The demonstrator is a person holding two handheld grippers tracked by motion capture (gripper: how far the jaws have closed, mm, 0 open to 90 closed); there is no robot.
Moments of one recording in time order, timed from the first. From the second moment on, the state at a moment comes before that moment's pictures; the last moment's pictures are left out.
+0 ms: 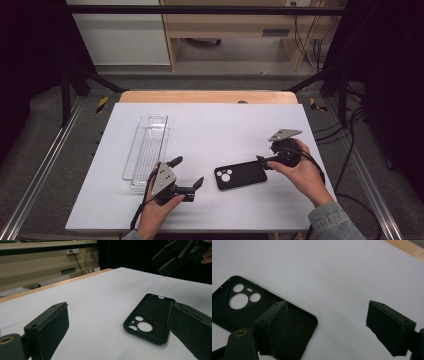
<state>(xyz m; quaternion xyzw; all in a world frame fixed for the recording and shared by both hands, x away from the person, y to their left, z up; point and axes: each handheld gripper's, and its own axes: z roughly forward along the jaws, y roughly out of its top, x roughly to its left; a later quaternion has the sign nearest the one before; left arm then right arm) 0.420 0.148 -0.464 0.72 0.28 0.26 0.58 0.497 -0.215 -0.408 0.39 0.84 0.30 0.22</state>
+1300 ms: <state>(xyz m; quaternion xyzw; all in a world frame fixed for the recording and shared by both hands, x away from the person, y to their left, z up) 0.420 0.146 -0.466 0.73 0.28 0.25 0.58 0.518 -0.203 -0.436 0.41 0.87 0.24 0.14</state>
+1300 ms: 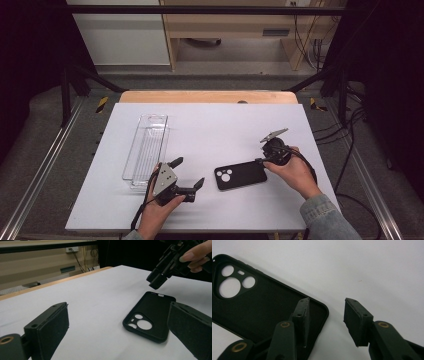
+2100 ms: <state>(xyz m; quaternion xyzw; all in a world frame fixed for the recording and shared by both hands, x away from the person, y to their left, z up) 0.420 0.144 -0.468 0.73 0.28 0.25 0.57 0.533 -0.195 -0.453 0.37 0.90 0.20 0.10</state>
